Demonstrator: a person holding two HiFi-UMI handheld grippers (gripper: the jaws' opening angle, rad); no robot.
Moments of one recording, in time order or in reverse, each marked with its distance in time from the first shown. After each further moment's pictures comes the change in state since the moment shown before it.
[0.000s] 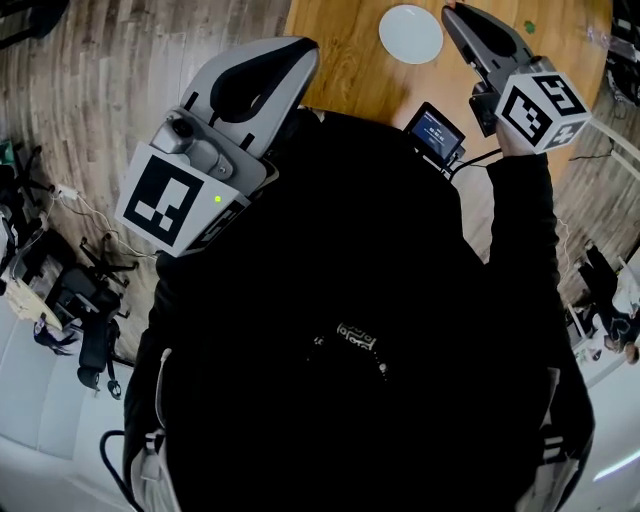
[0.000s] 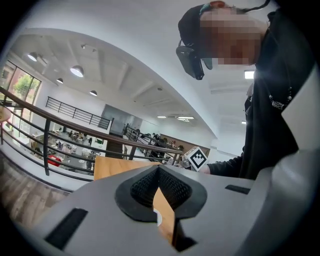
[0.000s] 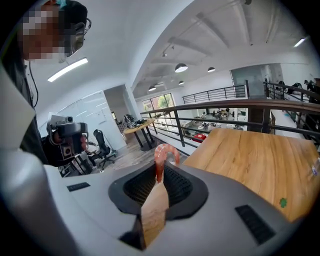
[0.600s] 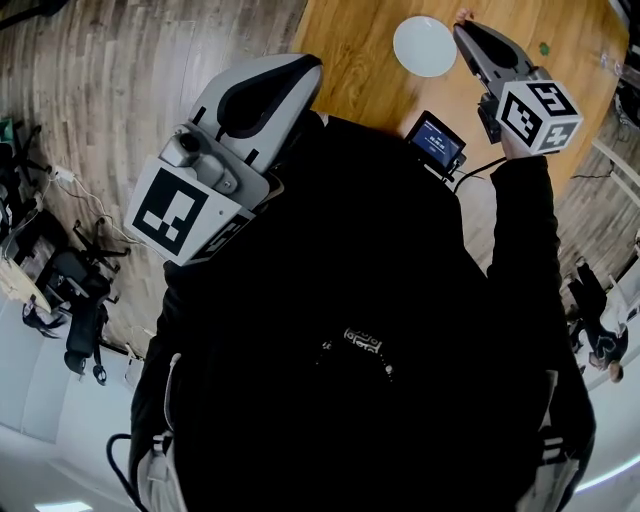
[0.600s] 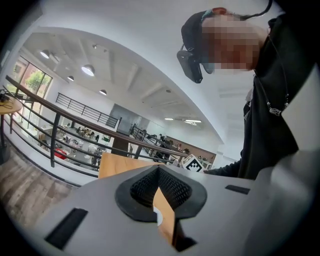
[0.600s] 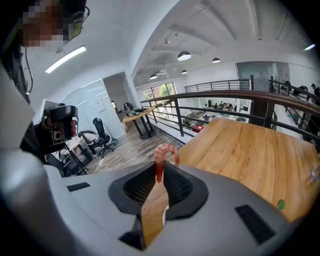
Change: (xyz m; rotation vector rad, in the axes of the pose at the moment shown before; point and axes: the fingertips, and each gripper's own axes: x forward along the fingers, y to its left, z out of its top) left arm -0.006 0.000 -0.020 -0.058 -0.003 0.075; right arm 0.016 -0.035 -0.048 -0.045 0.126 -0.002
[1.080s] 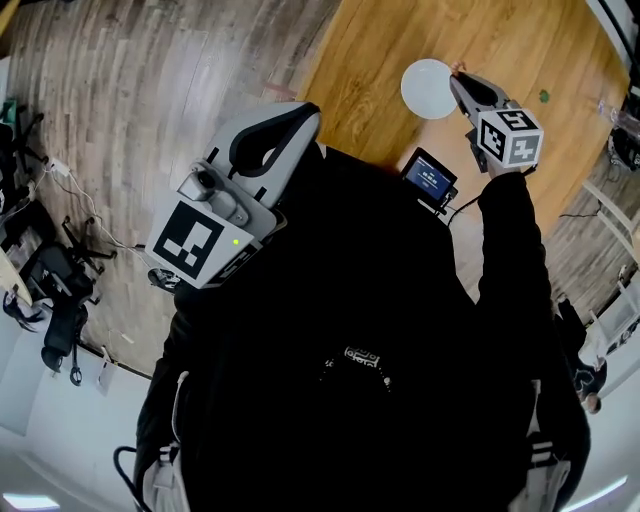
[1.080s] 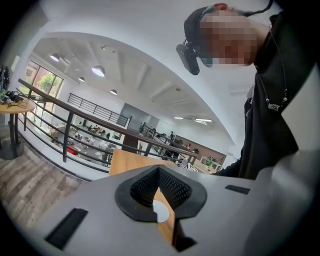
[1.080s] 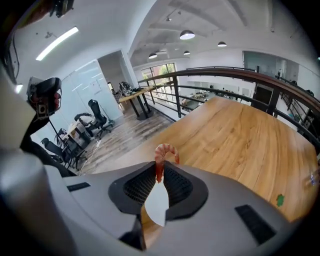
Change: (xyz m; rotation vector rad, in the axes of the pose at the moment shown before) left arm -0.017 0.000 -0.015 -0.039 -0.006 0.111; right arm 0.033 -0.045 -0.087 -0.036 0.218 -0.031
